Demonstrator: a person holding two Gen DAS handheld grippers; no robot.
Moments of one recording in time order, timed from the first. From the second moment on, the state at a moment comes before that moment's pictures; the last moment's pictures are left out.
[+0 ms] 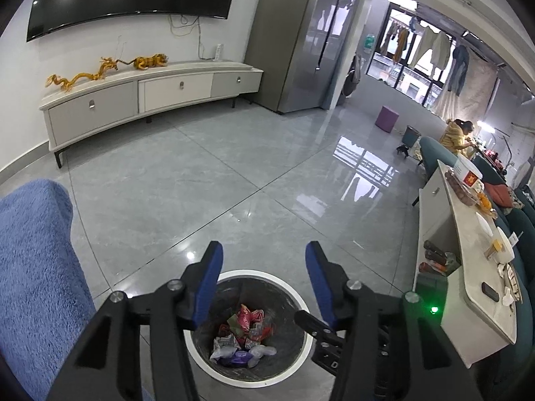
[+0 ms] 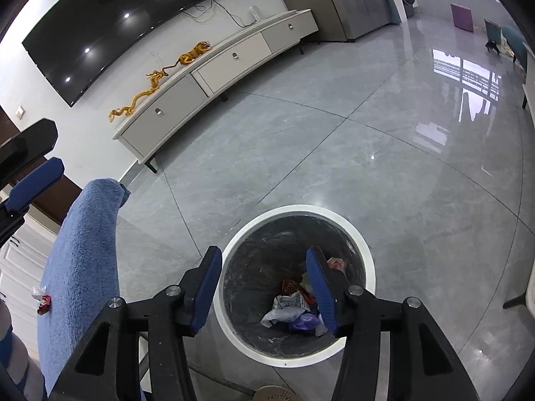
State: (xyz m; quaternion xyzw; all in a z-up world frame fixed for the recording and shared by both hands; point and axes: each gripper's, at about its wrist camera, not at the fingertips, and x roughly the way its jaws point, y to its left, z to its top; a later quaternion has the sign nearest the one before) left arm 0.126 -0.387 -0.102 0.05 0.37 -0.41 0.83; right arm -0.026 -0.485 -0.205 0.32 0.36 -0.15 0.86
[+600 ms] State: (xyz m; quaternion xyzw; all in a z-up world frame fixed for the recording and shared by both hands) left arm 0.093 -0.314 -0.051 0.03 0.34 -0.37 0.87; right arm -0.067 -0.459 -0.116 0.28 0.28 -0.17 0.90
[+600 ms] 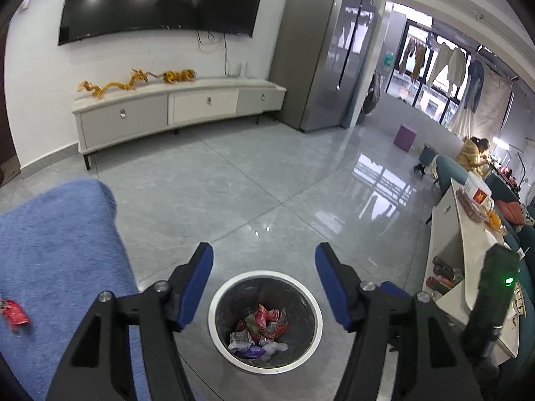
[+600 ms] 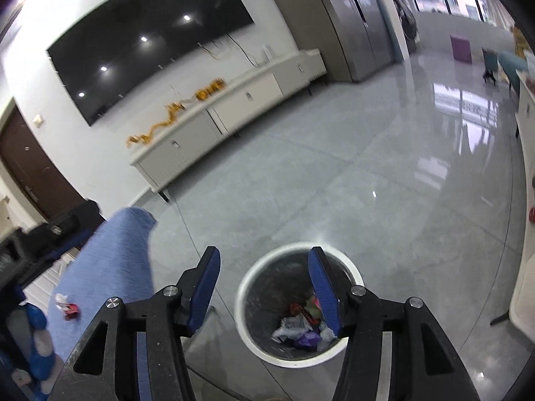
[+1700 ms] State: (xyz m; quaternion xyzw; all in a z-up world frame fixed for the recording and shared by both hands) left arm -0.040 0.109 0.120 -0.10 0.10 -0.13 0.98; right arm -0.106 -0.162 0.097 0.06 0.08 0.09 0.99
